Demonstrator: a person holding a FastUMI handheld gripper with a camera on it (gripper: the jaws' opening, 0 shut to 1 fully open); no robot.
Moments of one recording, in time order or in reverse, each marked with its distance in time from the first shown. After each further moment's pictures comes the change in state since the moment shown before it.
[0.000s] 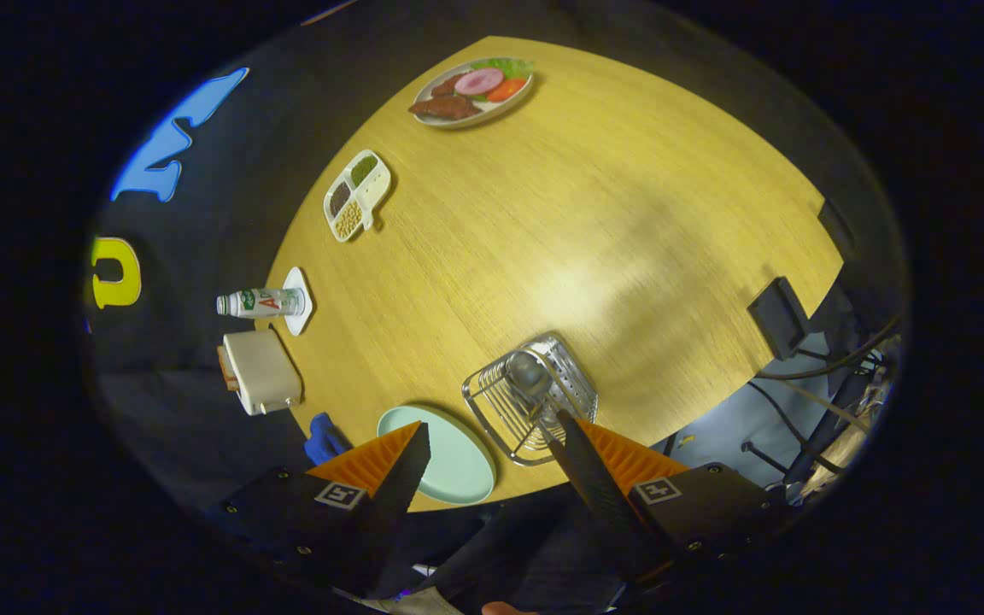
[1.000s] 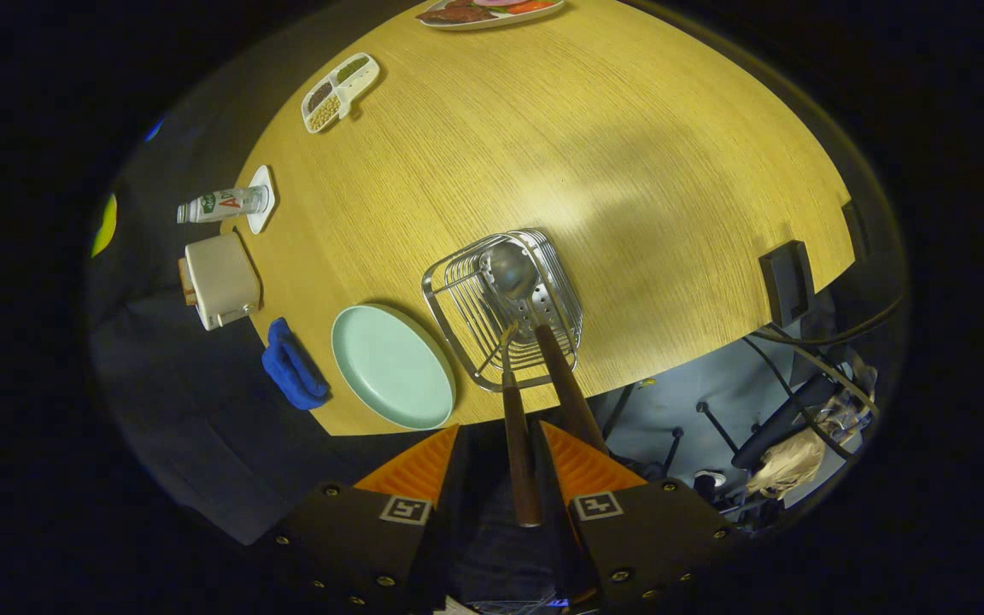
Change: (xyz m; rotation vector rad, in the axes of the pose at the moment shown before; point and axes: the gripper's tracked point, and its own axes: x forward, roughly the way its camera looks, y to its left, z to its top) arm 0.002 -0.020 -0.081 -0.098 0.478 -0.068
